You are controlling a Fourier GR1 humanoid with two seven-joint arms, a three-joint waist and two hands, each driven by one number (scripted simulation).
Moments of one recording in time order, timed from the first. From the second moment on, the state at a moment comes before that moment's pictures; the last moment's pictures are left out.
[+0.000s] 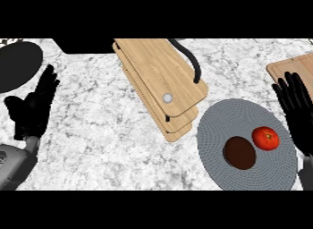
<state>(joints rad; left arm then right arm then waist) -0.29 0.57 -0.33 -1.34 0.42 0.43 -0.03 -0.11 -0.39 -0.01 -1.49 -0.43 0.06 -0.20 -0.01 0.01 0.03</state>
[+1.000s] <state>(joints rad) -0.30 0.53 -0.26 -1.42 0.49 0.30 0.06 -0.27 -0.72 -0.23 -1.15 -0.55 0.54 -0.15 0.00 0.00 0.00</state>
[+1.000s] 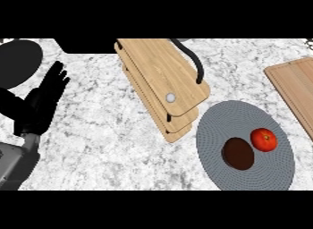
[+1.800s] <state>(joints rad) -0.29 0.51 -0.26 -1.43 0.46 0.29 0.08 -0.28 -0.99 0.09 -1.61 0.01 0.50 0.19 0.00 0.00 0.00</state>
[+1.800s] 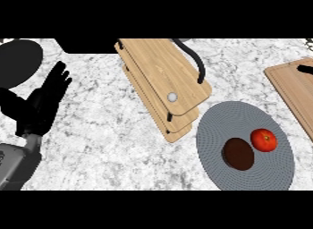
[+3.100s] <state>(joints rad) -0.26 0.42 -0.11 -1.47 0.35 0.19 0.15 -0.18 -0.72 0.27 -1.76 0.52 0.58 0.48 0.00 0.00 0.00</state>
